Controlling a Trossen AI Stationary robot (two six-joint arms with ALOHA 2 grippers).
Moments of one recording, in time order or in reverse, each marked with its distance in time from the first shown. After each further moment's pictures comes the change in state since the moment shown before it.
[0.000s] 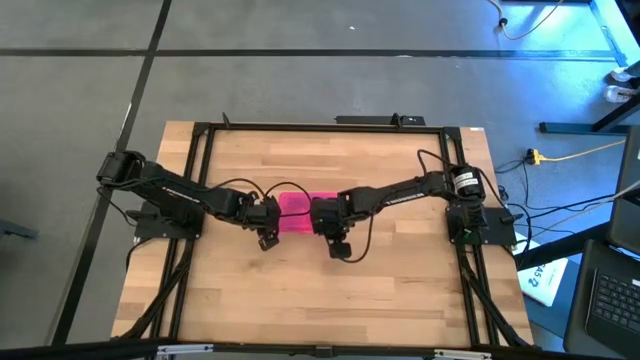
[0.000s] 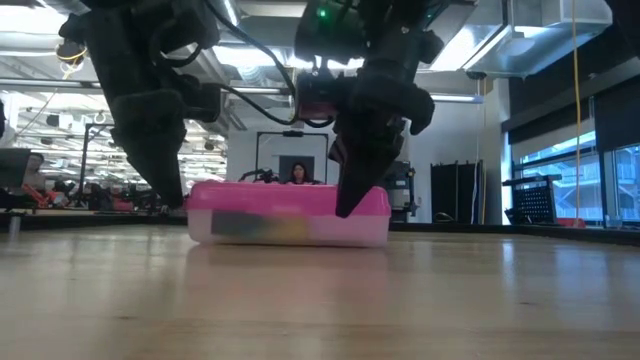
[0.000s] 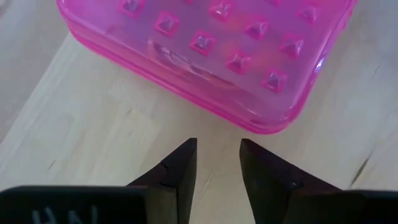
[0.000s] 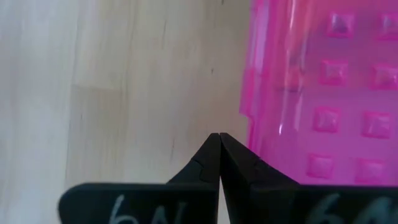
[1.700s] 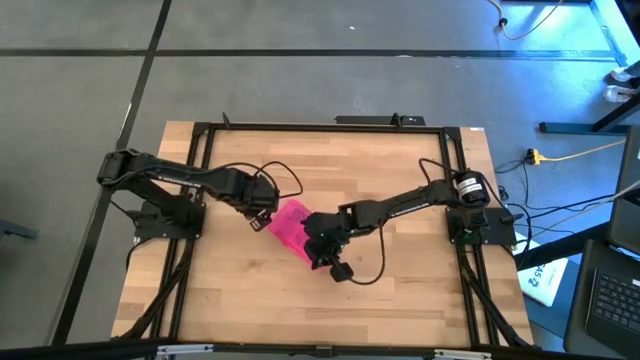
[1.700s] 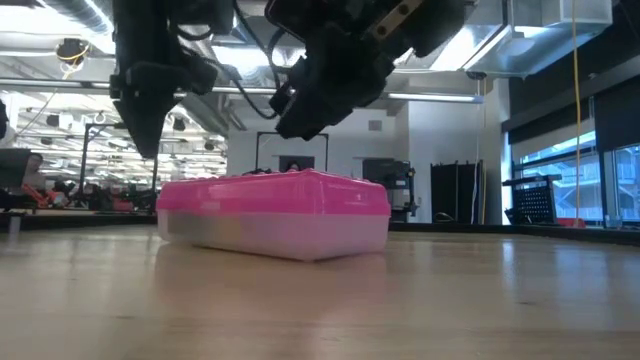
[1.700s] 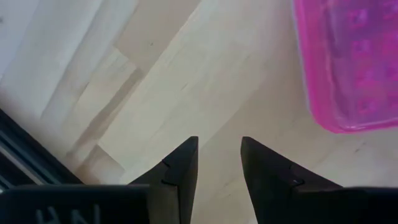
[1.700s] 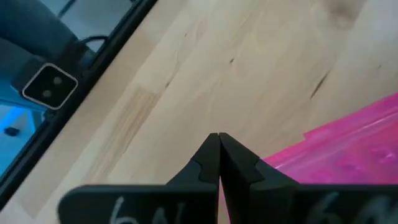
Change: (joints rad) left arm 0.118 -0.002 0.300 -0.645 -0.029 -0.113; right arm 0.093 -0.015 0.000 0.311 -0.306 -0.159
